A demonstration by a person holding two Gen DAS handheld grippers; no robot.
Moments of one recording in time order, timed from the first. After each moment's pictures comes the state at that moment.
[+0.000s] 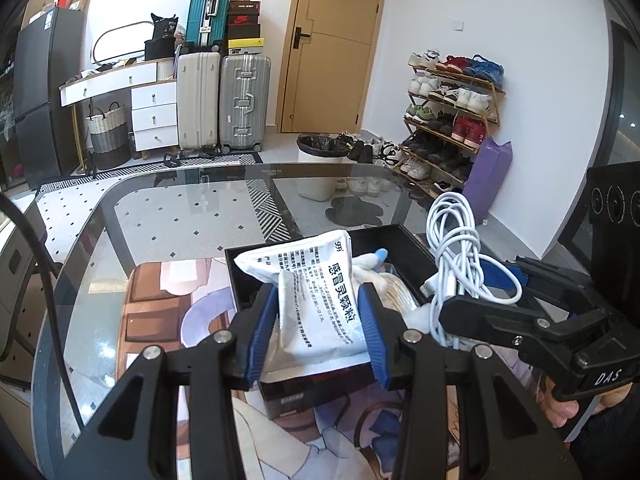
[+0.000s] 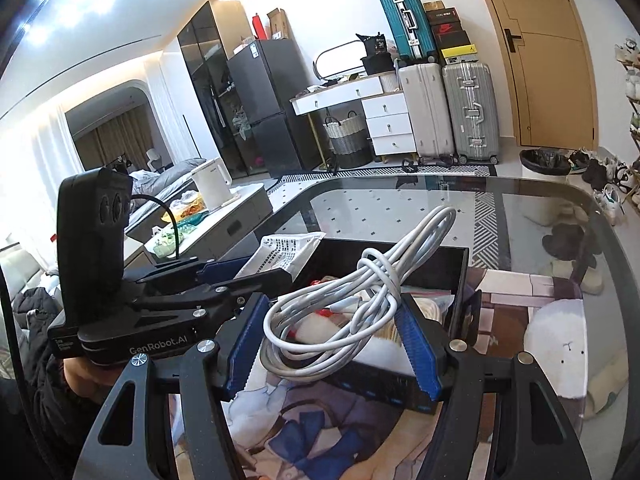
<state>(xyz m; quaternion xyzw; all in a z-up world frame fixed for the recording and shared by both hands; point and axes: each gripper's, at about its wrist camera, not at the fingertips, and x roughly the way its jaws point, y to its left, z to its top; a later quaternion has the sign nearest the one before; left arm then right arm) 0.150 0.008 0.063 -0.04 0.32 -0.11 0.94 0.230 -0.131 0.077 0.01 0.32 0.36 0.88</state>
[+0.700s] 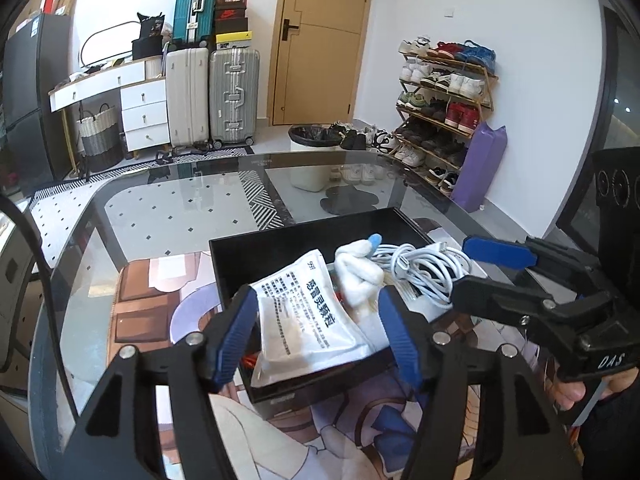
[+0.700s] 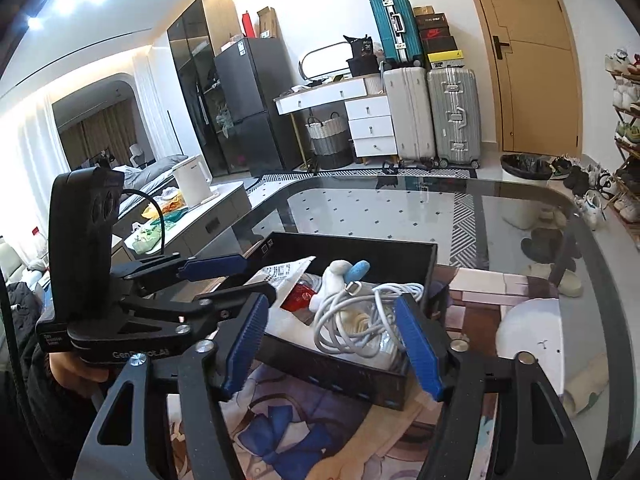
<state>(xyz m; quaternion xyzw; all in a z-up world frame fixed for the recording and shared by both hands) 0.151 -0.002 0.056 -0.02 0.33 -0.13 0.94 0.231 -0.143 0.072 -0.01 0.31 0.33 0.89</state>
